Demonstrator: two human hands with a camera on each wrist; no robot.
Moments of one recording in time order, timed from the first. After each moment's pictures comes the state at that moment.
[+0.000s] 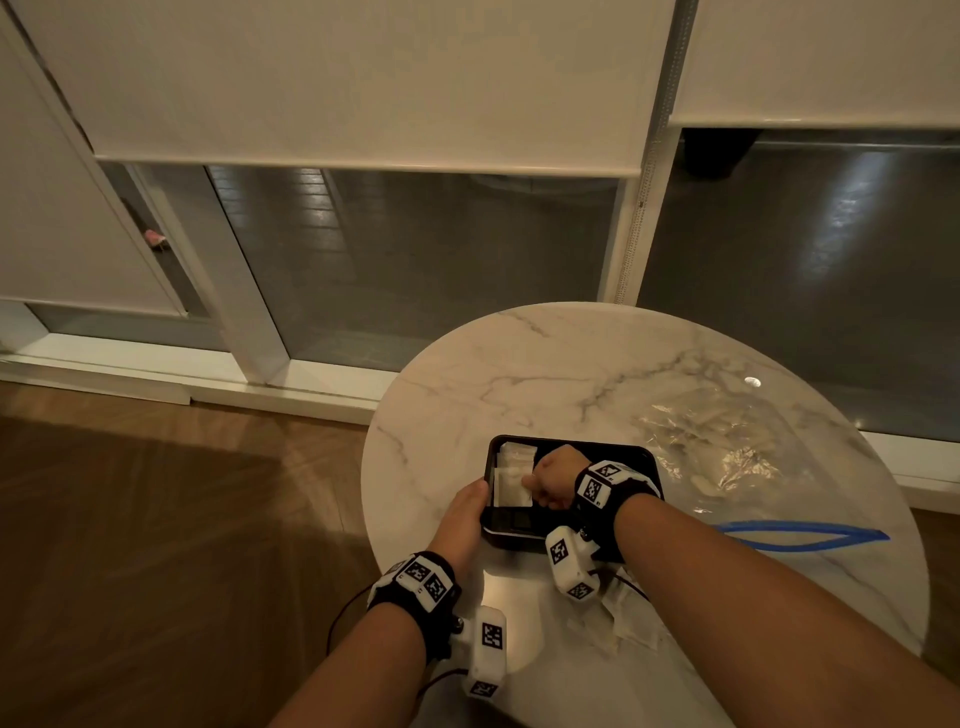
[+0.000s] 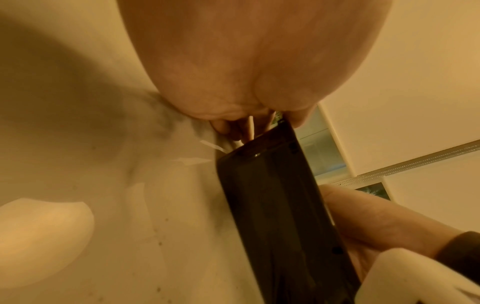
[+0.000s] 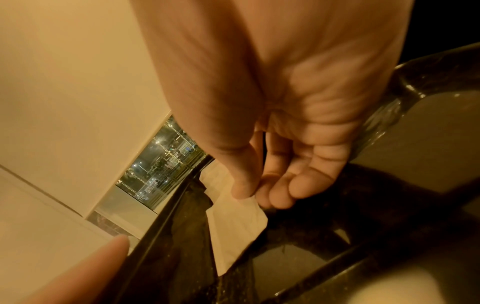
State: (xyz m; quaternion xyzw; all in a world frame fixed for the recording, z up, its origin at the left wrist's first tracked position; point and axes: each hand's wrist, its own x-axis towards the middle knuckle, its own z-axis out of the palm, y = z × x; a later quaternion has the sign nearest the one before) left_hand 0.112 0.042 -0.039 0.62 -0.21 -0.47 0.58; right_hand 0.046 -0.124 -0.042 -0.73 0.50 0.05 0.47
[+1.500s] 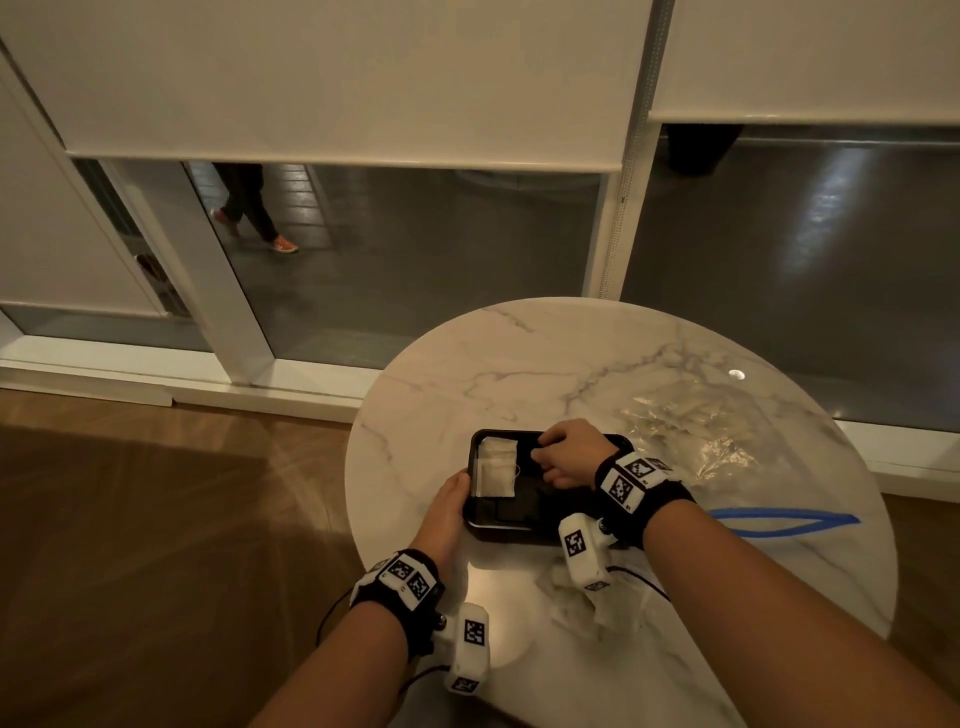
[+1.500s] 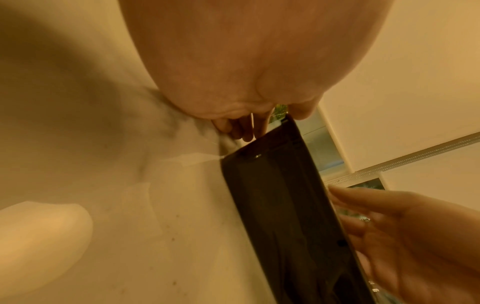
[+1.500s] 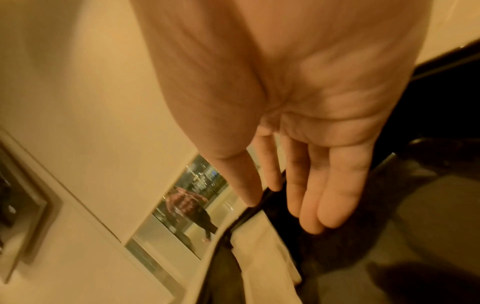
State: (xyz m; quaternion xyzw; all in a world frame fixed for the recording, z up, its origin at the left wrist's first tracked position) left_hand 0.117 0.039 -0.051 0.66 -0.13 -0.46 0.58; right_hand 0.009 -0.130 -0.004 -0.67 0.50 -0.06 0.54
